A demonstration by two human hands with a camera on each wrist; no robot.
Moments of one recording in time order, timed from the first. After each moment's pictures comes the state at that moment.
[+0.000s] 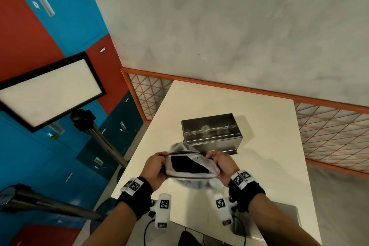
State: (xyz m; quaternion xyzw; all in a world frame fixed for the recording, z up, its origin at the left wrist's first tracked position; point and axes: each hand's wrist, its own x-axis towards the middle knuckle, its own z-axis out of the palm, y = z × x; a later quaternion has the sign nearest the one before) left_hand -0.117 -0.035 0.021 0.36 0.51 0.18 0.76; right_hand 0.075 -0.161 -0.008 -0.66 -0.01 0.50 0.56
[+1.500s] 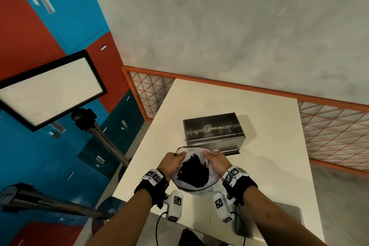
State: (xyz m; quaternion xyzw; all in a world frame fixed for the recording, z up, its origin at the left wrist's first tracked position) left_hand -0.077 -0.014 -0.040 0.61 0.52 0.03 0.59; right_hand 0.083 -0.137 -0.044 -0.75 -0.22 0.45 0.42
